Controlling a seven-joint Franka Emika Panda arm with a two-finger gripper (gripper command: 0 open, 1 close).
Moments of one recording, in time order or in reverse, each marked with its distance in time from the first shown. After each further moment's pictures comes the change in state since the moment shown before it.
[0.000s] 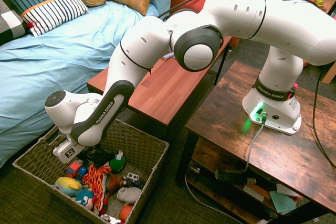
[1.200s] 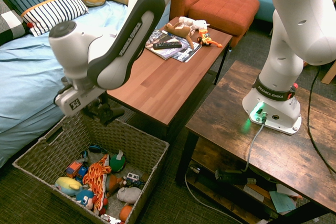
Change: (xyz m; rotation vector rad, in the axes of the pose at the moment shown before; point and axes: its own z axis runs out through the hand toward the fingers) arm 0.012 0.082 -0.185 0.060 0.108 0.007
